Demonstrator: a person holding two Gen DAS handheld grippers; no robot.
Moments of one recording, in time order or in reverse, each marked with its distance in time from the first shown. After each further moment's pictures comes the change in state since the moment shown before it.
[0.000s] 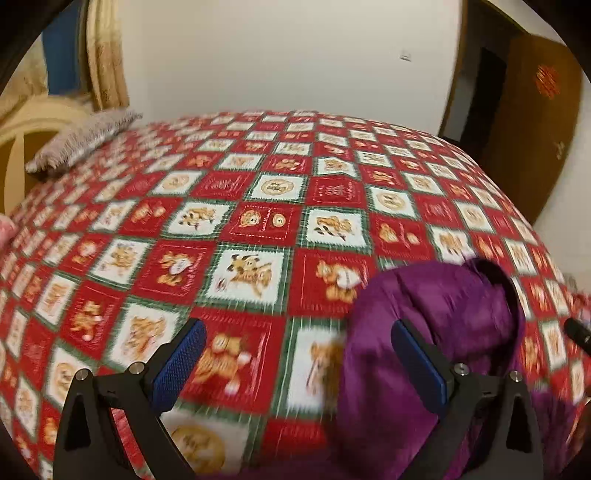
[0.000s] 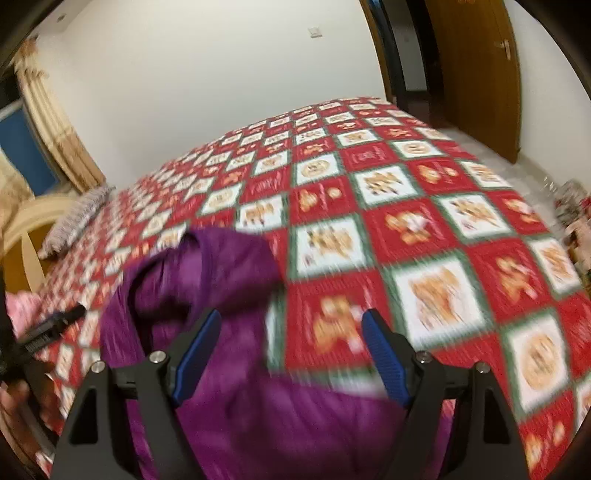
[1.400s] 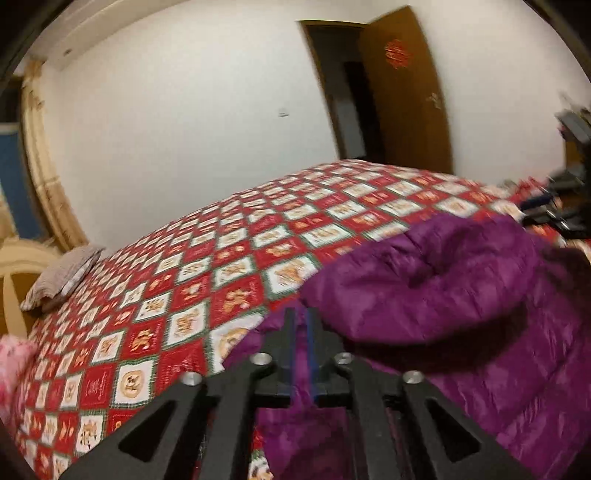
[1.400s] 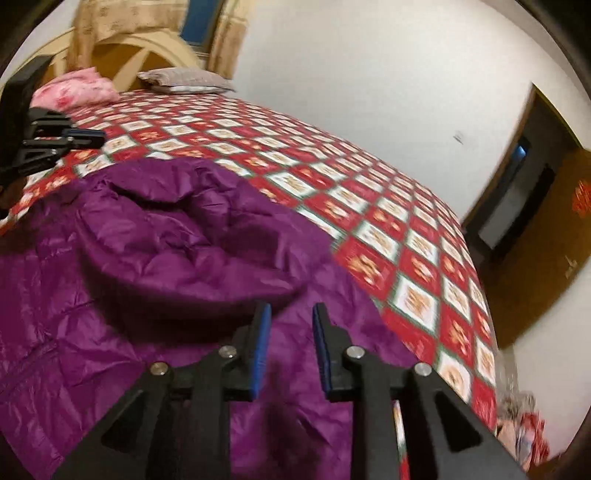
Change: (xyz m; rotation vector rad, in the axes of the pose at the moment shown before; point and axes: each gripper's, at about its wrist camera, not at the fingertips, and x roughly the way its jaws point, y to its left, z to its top) left arm -0.216 -0.018 -0.214 0.486 -0.348 -0.101; right arm -0.131 0.040 -0.163 -0.794 -0.074 -0.083
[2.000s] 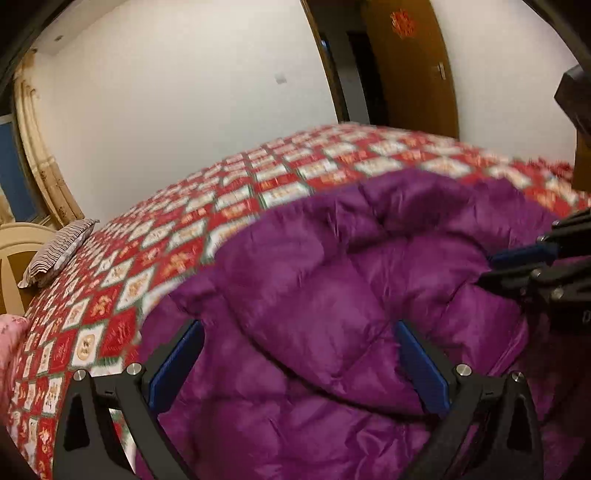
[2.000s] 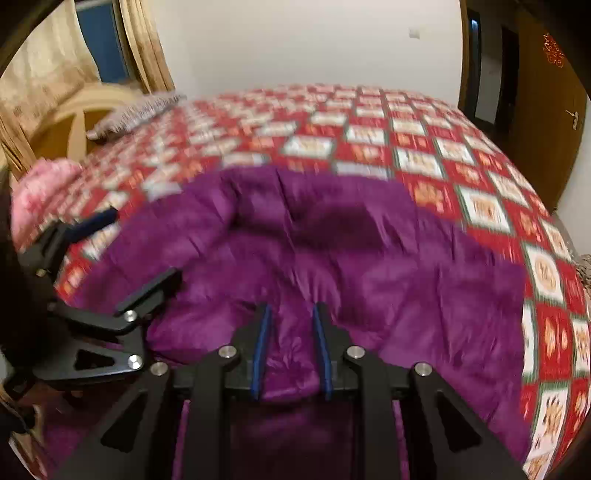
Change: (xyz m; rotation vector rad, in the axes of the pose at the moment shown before) left arm 0.040 -0.102 -0.031 0.019 0.152 0.011; right arm 0.042 0.061 -0.002 0.413 0.178 0.168
